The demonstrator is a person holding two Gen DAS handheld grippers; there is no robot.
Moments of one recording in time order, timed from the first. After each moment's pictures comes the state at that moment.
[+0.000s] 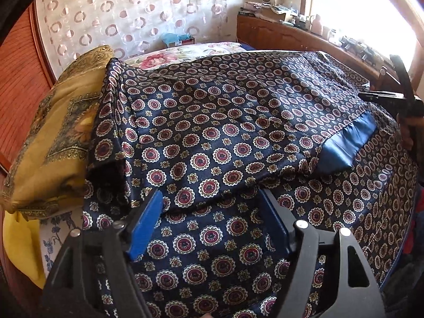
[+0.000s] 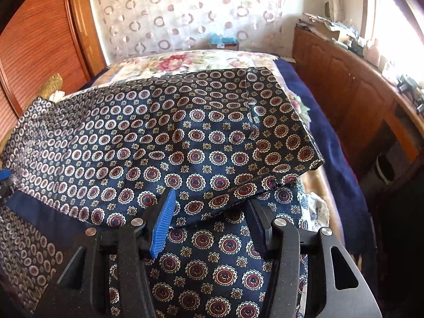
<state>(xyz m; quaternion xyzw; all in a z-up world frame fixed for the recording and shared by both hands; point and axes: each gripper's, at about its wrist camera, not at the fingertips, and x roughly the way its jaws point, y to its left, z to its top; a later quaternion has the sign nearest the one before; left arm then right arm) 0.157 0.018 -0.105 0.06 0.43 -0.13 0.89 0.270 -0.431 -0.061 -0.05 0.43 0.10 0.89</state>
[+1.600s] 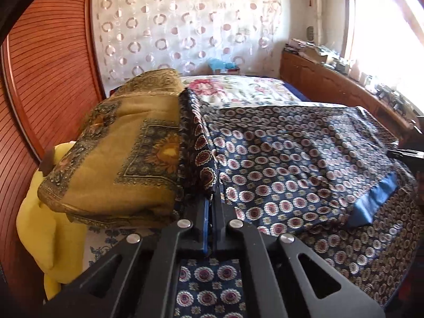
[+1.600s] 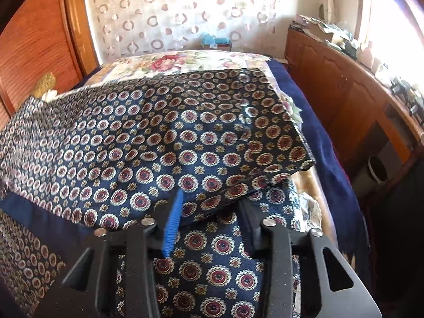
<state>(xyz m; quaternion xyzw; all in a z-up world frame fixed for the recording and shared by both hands) 0.154 0.068 -0.068 0.00 0.36 -0.03 0.93 0.274 -0.433 -0.062 -0.03 0.43 0.08 0.90</state>
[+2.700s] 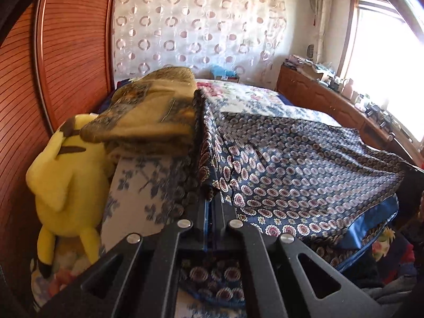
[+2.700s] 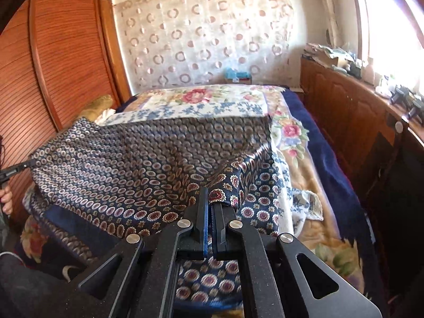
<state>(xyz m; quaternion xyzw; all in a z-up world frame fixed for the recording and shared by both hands) 0.043 0.099 -0.058 -0.06 0.35 -0.03 0.93 0.125 -0.456 0.017 -0.02 0.34 0.16 0.93</state>
